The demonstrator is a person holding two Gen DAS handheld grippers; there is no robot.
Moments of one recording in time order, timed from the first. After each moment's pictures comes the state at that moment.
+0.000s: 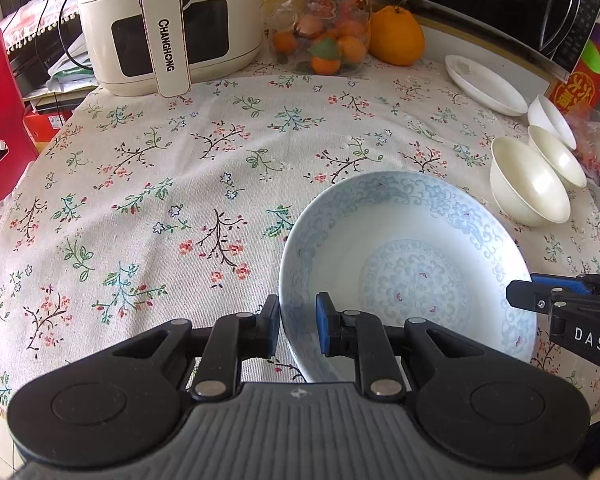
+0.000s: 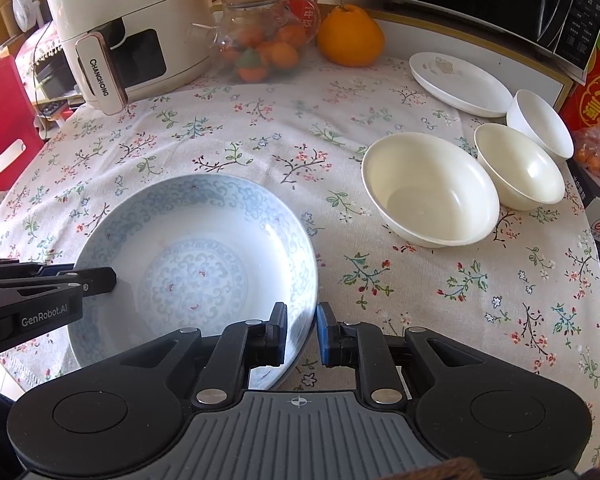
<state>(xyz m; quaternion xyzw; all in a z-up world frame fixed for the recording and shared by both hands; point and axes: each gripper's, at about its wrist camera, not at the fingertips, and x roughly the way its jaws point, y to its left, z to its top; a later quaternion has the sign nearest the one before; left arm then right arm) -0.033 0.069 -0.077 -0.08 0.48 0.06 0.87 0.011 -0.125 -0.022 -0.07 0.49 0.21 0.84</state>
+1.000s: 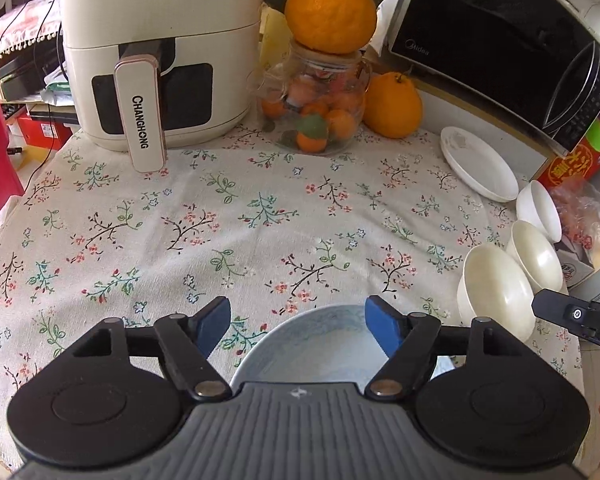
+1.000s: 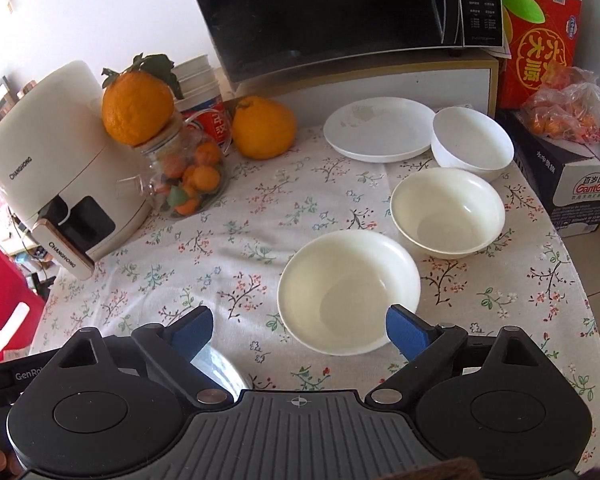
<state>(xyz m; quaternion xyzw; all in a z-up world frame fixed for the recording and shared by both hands) 0.027 0.065 -0.030 -0.14 0.43 0.06 0.89 0.084 -0.198 0.023 0.11 0.45 0.15 0.87</state>
